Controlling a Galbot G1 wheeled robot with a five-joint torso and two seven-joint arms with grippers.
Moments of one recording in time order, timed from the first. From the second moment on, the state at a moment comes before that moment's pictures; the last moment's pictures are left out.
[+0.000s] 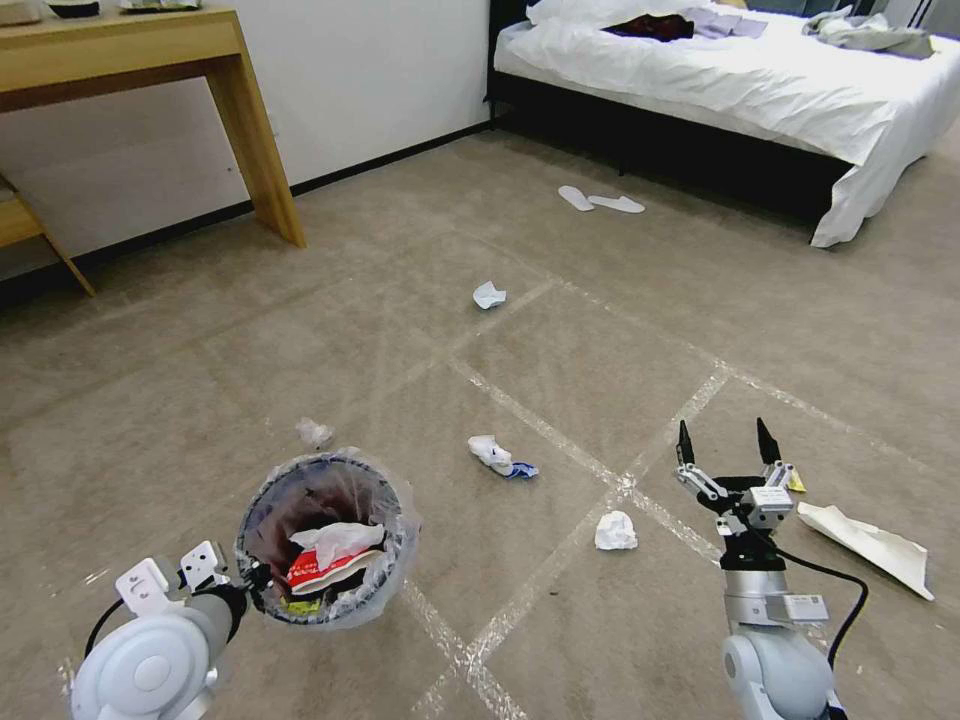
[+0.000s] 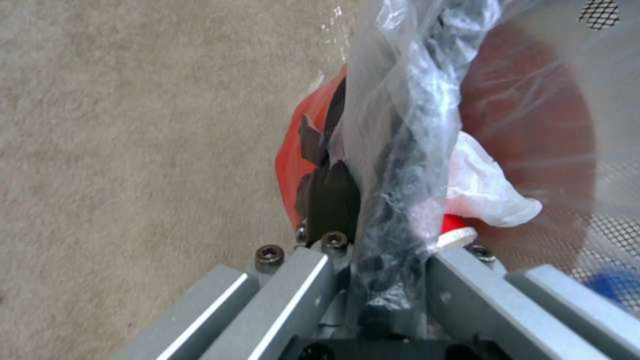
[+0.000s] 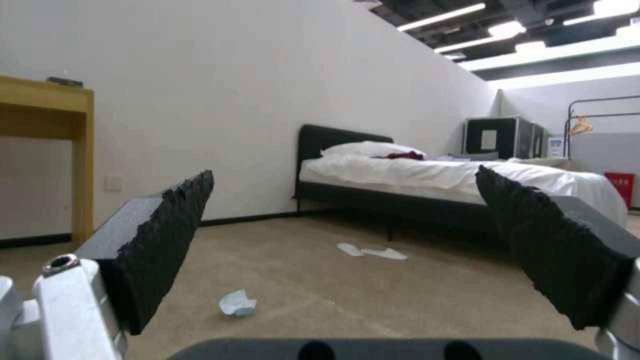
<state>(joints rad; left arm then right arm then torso) 1.57 -1.15 -0.69 -2.18 -1.36 0.59 -0.84 -1.43 1.36 0.66 1.76 0.23 0.60 -0.09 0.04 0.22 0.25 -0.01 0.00</state>
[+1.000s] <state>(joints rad) 1.55 -1.14 -0.67 -2.16 -1.36 0.58 -0.84 -1.42 1.37 0.64 1.73 0.20 0.61 -0.11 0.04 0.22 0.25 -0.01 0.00</state>
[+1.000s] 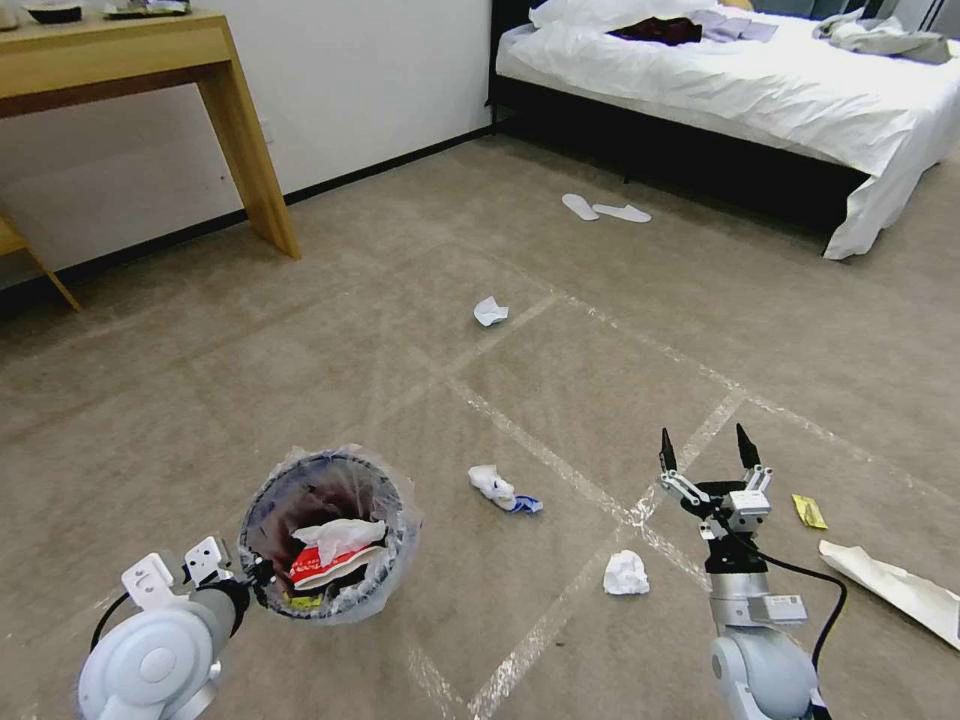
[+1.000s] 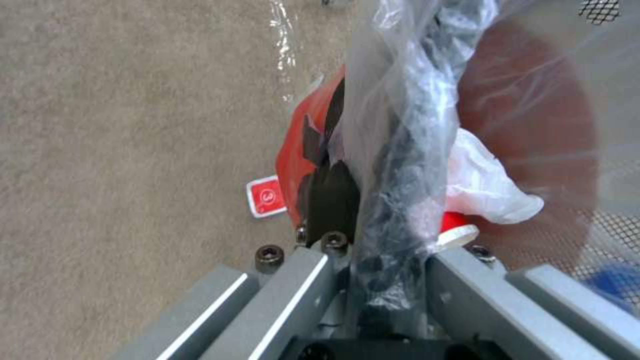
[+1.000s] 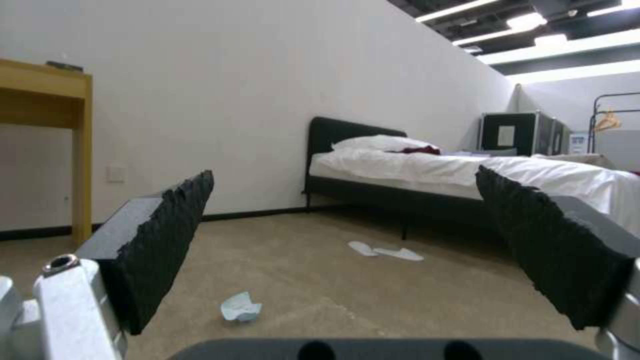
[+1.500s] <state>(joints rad) 1.56 -1.14 -0.67 -2.17 -1.35 0.58 -0.84 -1.42 1.37 0.63 1.73 0.20 0.62 -0.12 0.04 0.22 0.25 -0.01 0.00</state>
